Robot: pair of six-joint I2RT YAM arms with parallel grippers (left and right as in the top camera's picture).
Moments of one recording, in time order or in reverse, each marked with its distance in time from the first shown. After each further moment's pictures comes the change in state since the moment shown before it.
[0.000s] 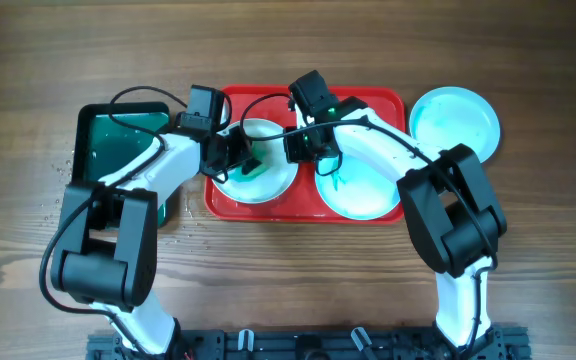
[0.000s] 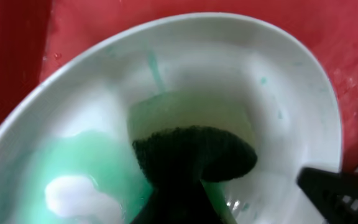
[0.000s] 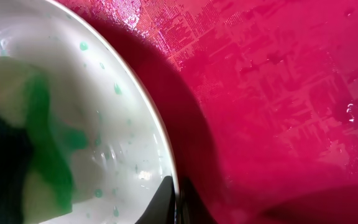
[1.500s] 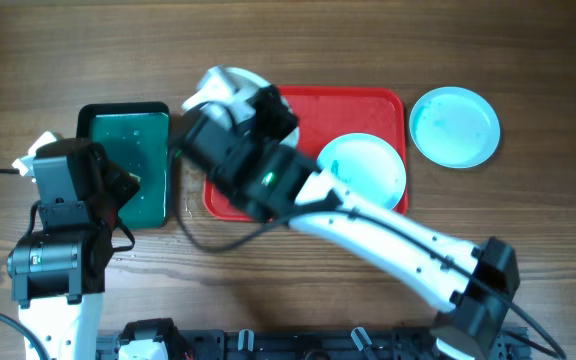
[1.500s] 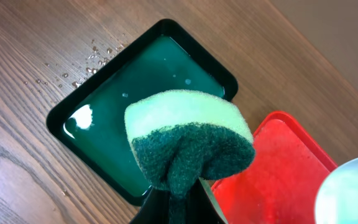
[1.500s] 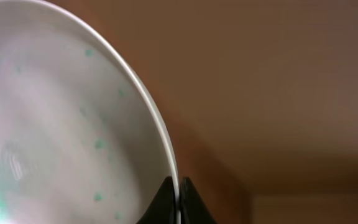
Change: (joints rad) left arm 0.300 -0.925 -0.005 -0.567 -0.477 -0.130; right arm 0.503 -0.266 0.332 -0.159 1.300 -0.672
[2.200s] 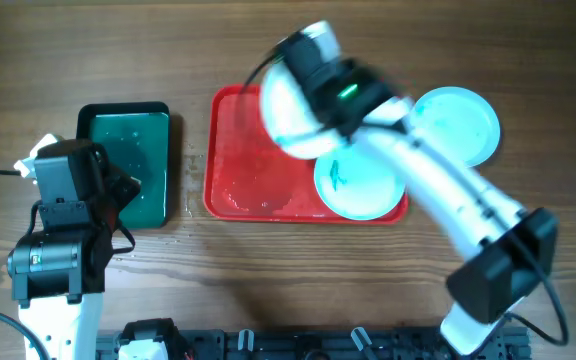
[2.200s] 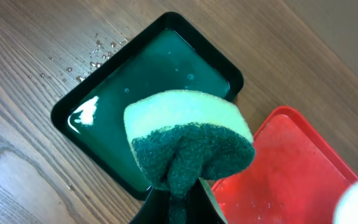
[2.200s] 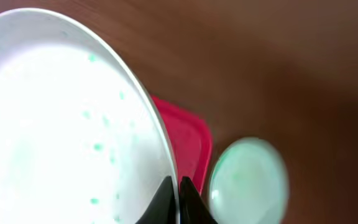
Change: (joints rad) left arm 0.000 0.001 0.000 -0.021 0.000 0.000; right arm -0.463 0.000 -0.003 -0.245 -0.577 0.362
